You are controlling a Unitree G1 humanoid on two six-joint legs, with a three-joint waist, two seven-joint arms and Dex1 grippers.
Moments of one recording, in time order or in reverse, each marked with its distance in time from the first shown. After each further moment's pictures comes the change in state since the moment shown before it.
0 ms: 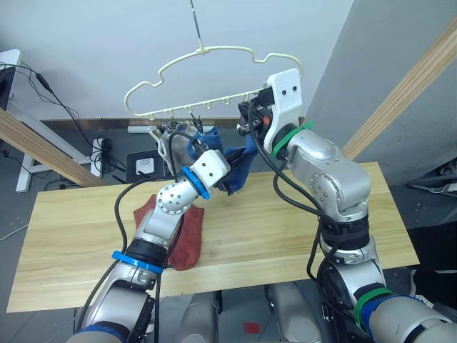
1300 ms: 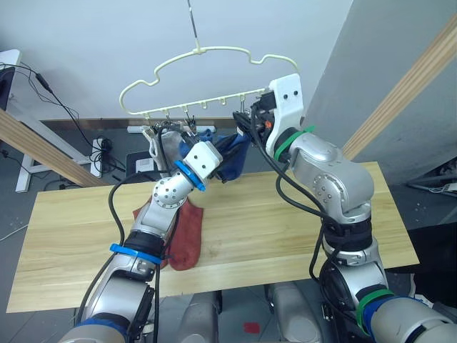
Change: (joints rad) left arm -0.039 -0.004 0.026 0.083 -0.067 -0.030 0.009; right arm 0.026 -0.034 -0.005 -0.019 0.035 0.046 -0.012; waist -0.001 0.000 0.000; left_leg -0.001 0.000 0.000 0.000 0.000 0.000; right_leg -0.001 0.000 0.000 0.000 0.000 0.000
